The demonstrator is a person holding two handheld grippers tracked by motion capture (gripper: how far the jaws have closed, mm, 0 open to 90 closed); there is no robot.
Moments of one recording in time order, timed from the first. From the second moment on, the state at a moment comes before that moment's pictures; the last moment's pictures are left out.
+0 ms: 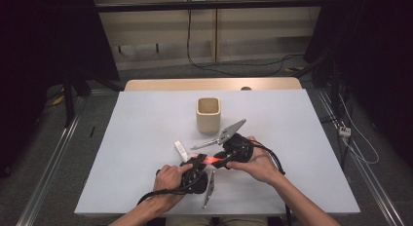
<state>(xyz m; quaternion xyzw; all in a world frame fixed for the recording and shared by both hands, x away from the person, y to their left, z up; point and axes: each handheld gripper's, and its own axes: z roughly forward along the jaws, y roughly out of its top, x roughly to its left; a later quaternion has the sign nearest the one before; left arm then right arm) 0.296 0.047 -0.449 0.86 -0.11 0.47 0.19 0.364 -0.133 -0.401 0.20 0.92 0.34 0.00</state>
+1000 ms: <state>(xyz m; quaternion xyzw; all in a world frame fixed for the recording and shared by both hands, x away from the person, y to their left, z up) 0.328 0.073 -0.430 0.87 0.12 0.25 0.40 0.352 -0.159 -0.406 0.26 0.88 0.41 0.04</state>
